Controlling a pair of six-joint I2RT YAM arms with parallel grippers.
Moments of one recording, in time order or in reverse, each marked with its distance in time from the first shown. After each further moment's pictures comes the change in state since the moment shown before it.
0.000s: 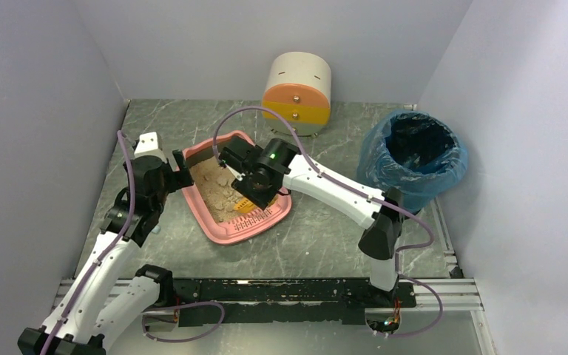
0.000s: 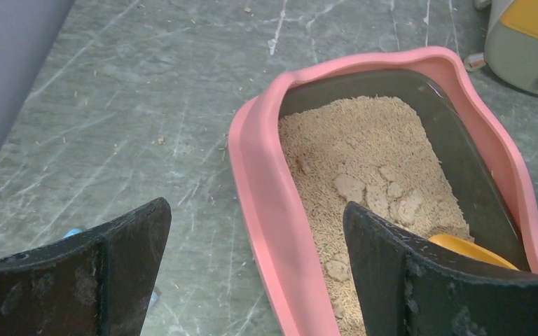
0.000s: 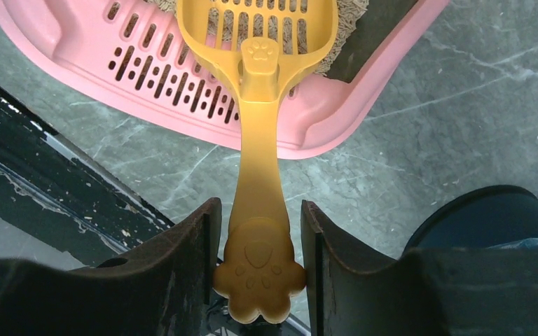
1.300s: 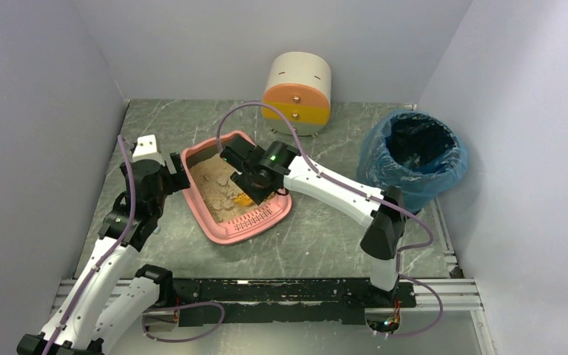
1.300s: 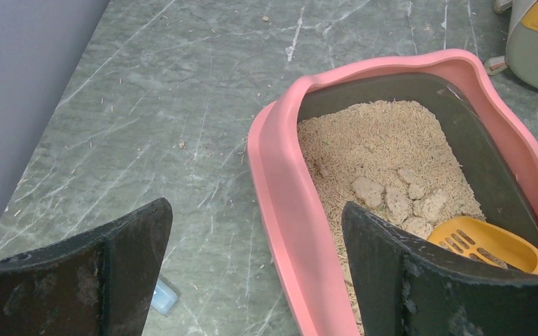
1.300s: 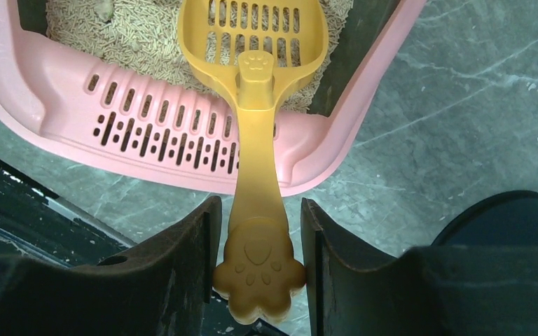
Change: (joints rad) left arm -0.005 -0.048 -0.021 0.002 -0.057 0.050; right arm -0.022 0.003 -0.064 0.144 0.067 0.072
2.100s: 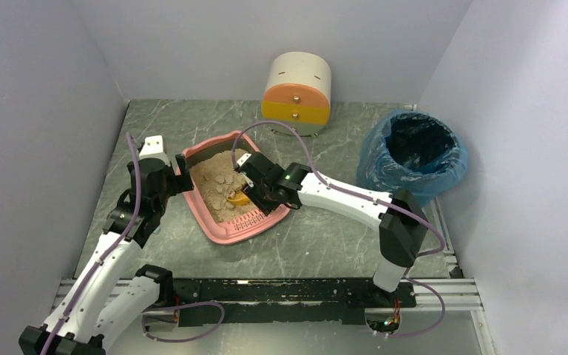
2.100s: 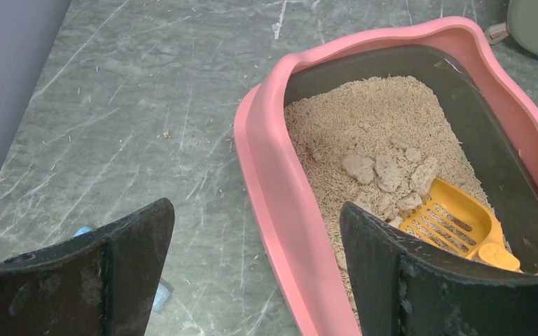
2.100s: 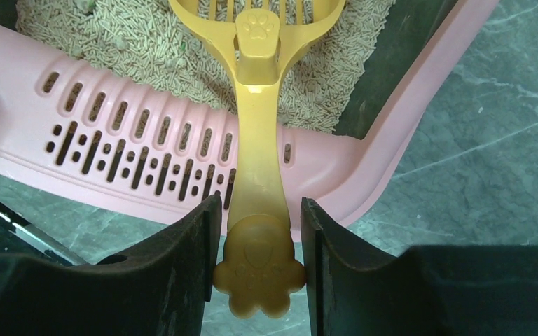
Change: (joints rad) left arm 0.000 0.039 -0.013 0.003 0.051 0.007; right arm -0.045 -0.161 -0.478 0.432 -0.098 -0.038
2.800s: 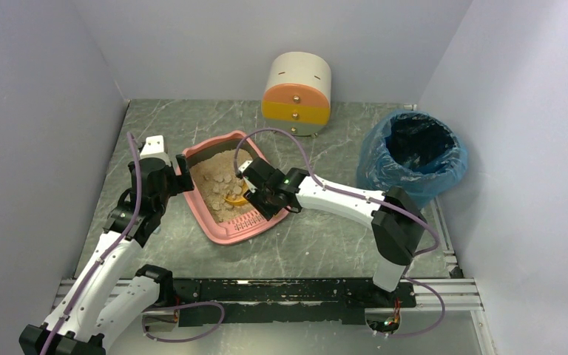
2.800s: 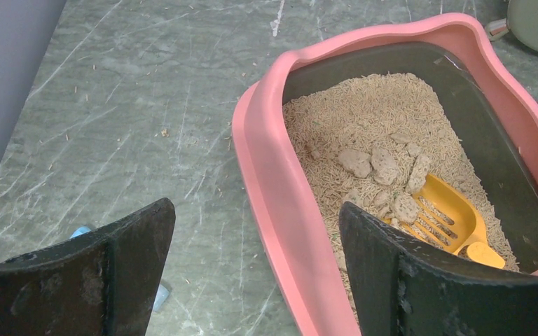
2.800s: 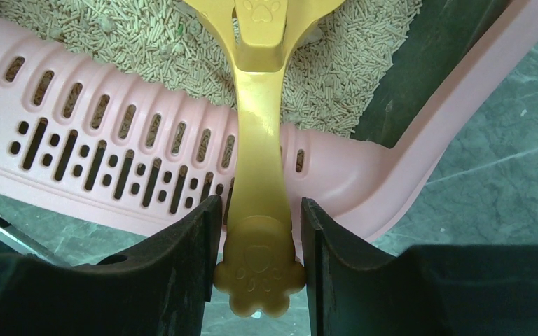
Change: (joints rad) left arm 0.000 0.008 0.000 0.000 0.006 0.000; right arm -0.012 0.016 -0.095 0.080 -0.051 -0.012
